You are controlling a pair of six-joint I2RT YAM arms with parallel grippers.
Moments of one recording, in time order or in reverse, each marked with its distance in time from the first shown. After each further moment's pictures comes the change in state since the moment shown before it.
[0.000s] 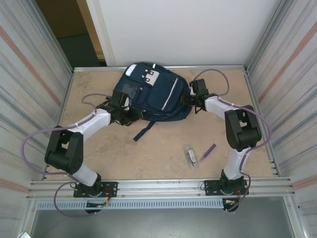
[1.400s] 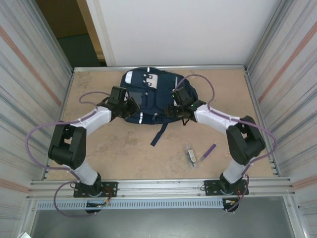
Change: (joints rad) left arm -0.002 0.069 0.026 0.207 -0.061 -0.158; right arm 0.323 -0.182 -0.059 -0.156 0.096 0.067
